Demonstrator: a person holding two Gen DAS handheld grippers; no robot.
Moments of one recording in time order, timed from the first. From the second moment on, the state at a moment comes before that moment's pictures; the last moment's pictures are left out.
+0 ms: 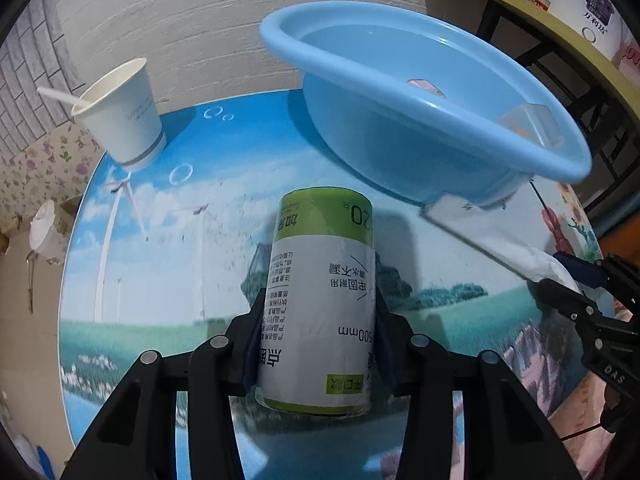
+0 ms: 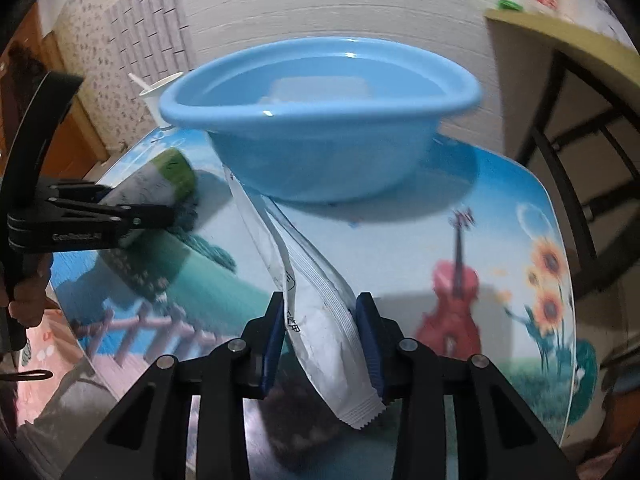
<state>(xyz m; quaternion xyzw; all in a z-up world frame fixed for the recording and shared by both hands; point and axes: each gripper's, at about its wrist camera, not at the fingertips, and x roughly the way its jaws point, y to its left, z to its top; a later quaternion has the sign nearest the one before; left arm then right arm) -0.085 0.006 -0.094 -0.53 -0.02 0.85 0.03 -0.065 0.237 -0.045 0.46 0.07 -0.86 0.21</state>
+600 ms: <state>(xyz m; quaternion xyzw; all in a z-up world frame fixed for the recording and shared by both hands) -0.050 0.020 -0.093 -0.54 0.00 0.84 0.03 -0.043 0.222 -0.049 0.47 0.09 -0.85 0.21</state>
